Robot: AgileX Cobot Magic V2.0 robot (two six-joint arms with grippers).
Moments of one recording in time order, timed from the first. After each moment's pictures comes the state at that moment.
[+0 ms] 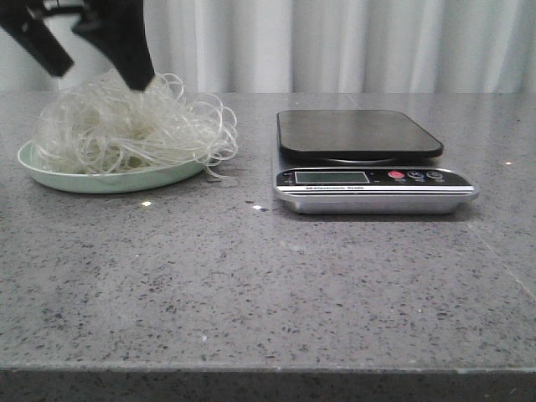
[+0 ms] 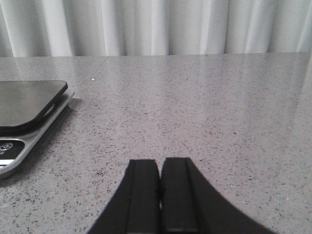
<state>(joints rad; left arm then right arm) -0.41 1.53 -1.26 -0.02 0.78 0.06 -0.02 -0.01 0.03 0.01 0.10 0.08</state>
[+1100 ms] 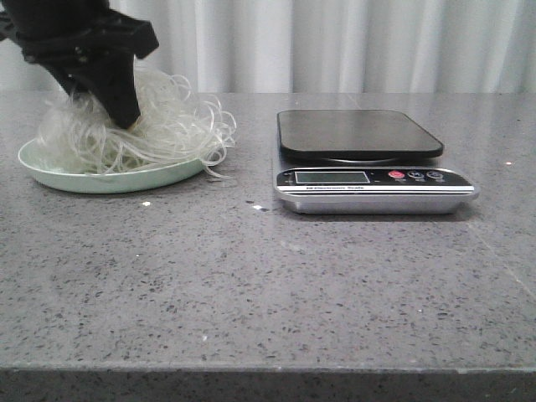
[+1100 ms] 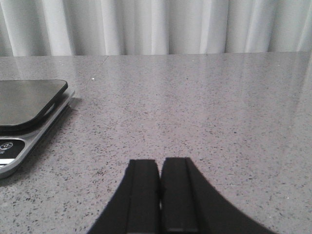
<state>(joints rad) -0.41 1.66 -1.41 0.00 0.95 0.06 -0.02 -0.01 0.03 0.01 0.10 0.08</state>
